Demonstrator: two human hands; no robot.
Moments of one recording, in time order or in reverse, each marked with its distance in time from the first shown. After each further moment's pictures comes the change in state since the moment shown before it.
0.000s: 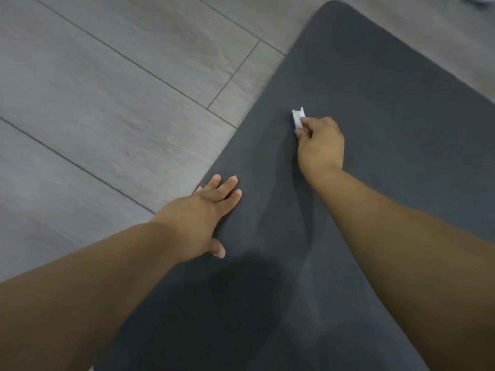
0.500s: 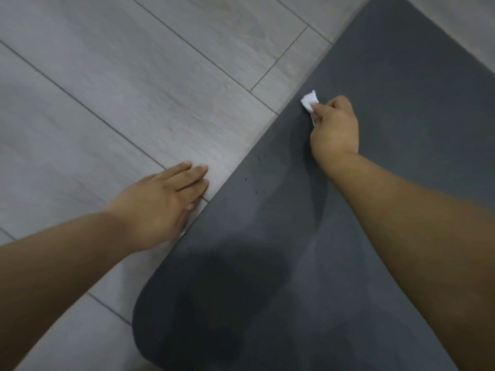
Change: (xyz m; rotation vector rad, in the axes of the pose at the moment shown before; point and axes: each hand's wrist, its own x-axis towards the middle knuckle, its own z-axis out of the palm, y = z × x) left_hand -0.060 -0.087 0.044 0.134 0.371 -0.013; right_hand 0.012 -0.021 0.038 0.054 -0.012 -0.062
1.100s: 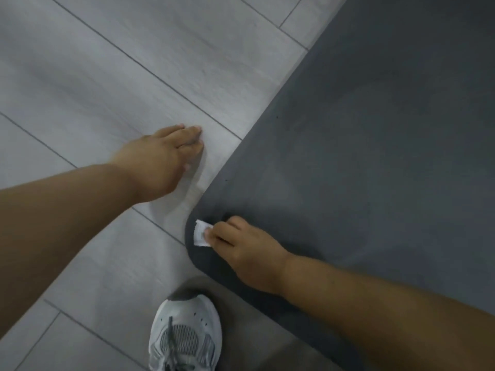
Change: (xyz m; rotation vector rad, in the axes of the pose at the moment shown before) left_hand -0.065 -0.014 -0.006 0.024 -0.200 -0.155; right_hand -0.298 -0.057 0.021 0.059 -0.702 -0.980
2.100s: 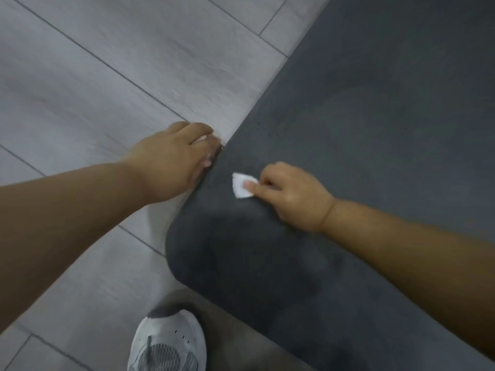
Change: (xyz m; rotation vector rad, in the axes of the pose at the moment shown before) left_hand 0.019 0.032 -0.014 -0.031 0.263 0.181; right_hand -0.010 0.087 -0.068 -0.138 0.181 0.152
